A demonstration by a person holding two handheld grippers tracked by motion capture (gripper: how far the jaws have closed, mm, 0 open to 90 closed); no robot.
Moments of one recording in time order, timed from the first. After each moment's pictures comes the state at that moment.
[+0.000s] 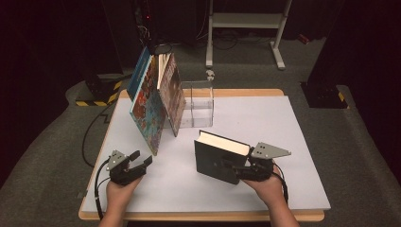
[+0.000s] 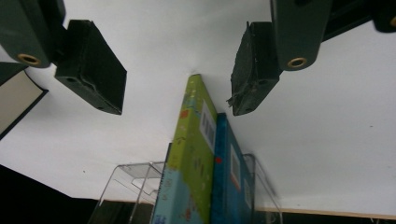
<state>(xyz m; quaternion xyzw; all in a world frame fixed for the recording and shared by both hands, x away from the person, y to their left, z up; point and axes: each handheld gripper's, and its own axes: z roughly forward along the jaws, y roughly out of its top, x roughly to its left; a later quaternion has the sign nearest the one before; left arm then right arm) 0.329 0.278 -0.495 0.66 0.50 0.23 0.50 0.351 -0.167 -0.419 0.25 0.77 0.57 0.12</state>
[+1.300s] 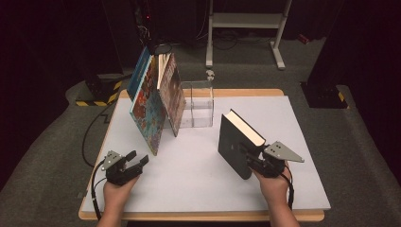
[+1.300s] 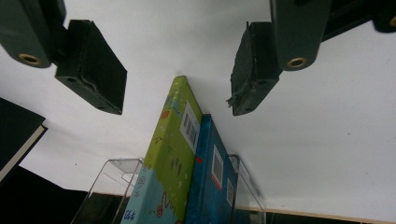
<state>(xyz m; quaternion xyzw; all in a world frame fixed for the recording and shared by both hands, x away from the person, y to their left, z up) 0.329 0.286 -0.497 0.65 0.51 0.23 0.51 0.349 -0.190 -0.424 0.35 0.71 0.56 0.26</state>
